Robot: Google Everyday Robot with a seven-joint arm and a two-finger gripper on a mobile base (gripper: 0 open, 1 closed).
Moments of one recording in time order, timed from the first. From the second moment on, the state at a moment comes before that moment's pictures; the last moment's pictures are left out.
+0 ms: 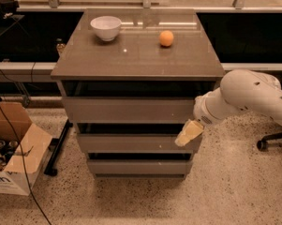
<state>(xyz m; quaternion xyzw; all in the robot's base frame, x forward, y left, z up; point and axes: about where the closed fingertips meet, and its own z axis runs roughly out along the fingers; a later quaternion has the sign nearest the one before) 0.581 -0.181 0.705 -0.49 0.83 0.04 0.26</state>
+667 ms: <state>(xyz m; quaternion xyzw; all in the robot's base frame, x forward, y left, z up) 0.647 -0.169 0.670 -0.51 0.81 0.06 0.27</state>
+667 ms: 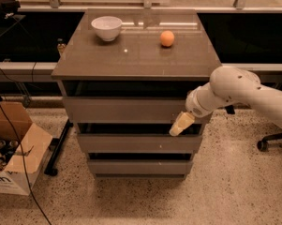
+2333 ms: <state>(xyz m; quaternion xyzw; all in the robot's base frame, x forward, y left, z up) 0.640 -0.166 0.667 -0.53 0.81 0.08 0.24</state>
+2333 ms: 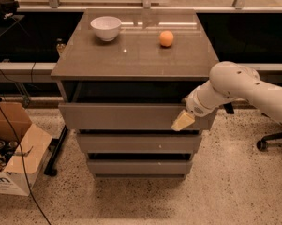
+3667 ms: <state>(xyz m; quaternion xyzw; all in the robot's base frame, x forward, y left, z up) 0.629 -0.161 0.646 -0.56 0.79 0.13 0.23</state>
